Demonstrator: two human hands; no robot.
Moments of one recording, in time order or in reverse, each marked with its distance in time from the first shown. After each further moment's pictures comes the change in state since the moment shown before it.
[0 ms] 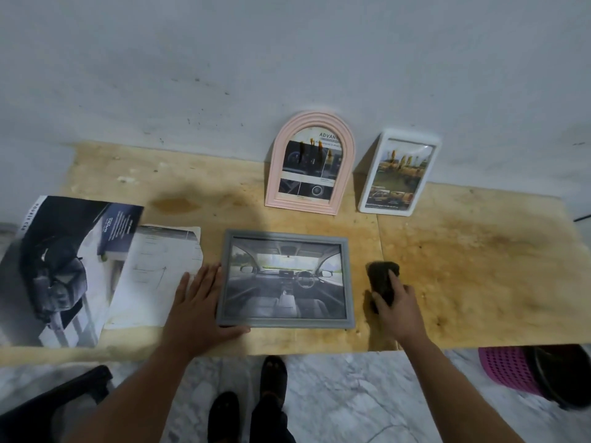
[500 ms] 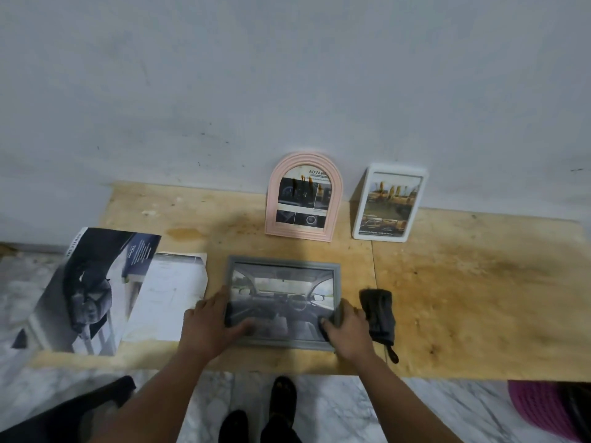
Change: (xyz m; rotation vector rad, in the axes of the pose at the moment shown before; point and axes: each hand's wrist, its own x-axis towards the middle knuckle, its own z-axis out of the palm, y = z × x) left_hand 0.011 0.053 -0.045 -0.155 0.036 -0.337; right_hand -0.016 -0.062 0.020 0.020 -0.296 0.009
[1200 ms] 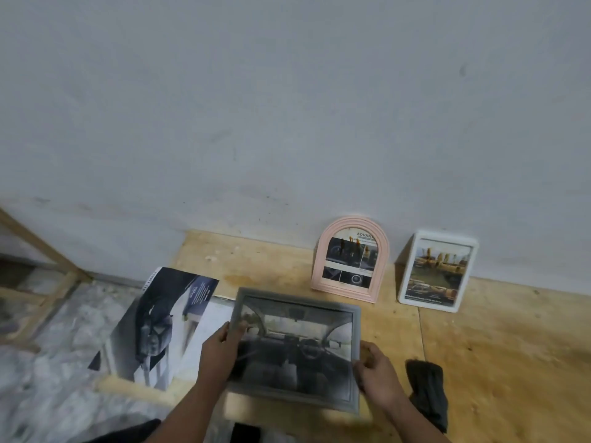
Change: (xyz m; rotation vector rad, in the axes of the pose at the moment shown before) left_hand -0.022 -0.001 -0.099 -1.020 0.208 -0.489; right_hand -0.009 -0.075 -0.021 0.486 -0.156 -0.092
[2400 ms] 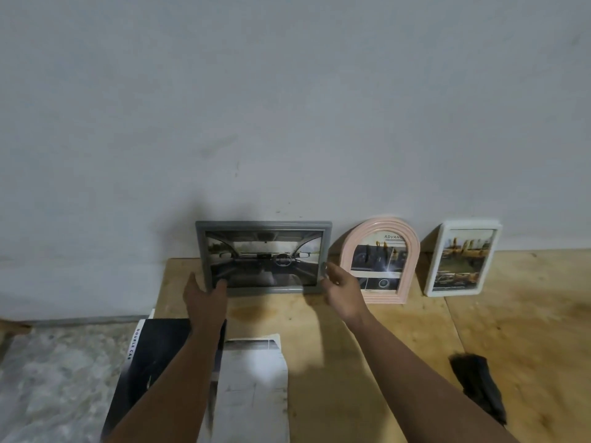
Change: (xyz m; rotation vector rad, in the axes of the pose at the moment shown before) left_hand 0.242 0.084 -0.043 -0.001 0.051 0.040; right_hand 0.136 -0.187 0.128 0.204 0.202 -0.157
